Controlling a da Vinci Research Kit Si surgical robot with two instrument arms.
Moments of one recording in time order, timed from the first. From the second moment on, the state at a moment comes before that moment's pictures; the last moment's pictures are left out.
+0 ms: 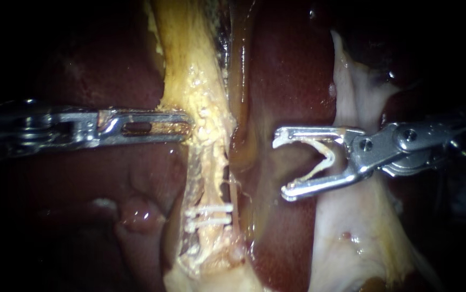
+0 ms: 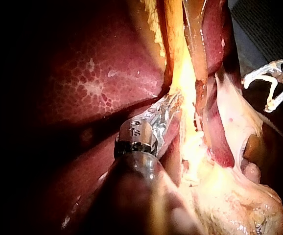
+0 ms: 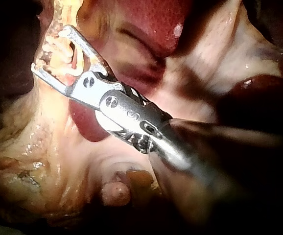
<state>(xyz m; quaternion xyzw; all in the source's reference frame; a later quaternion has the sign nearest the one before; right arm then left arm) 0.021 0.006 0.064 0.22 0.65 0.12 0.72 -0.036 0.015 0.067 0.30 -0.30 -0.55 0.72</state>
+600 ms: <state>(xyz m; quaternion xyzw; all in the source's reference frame) 0.027 0.001 0.069 0.31 0.63 0.16 0.69 -0.028 0.019 0.062 0.29 -0.30 -0.56 0.72</state>
